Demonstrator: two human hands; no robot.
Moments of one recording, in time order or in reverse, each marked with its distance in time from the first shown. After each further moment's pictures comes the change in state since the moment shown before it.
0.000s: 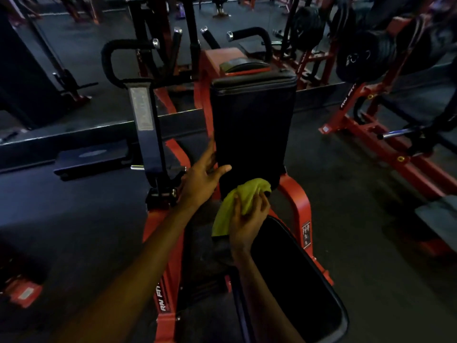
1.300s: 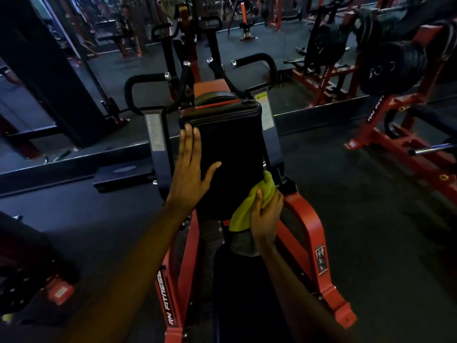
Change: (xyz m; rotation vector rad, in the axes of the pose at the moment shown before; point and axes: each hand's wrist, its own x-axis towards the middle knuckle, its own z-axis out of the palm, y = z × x) left_hand 0.030 0.073 0.025 0.880 0.308 0.389; right_hand 0.115 0.014 -0.057 0.218 -0.105 -0.065
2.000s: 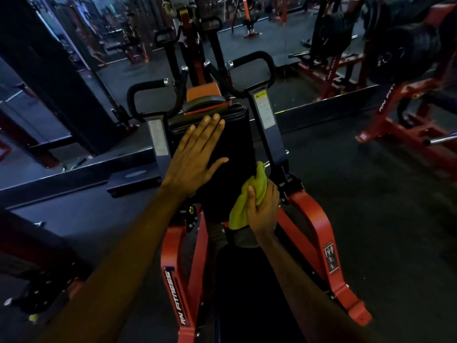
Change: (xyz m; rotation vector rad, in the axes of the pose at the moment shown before) left_hand 0.049 0.028 -0.015 0.451 -0.075 0.365; right_hand 0.020 -0.011 -0.008 -0.050 -0.063 -0.159
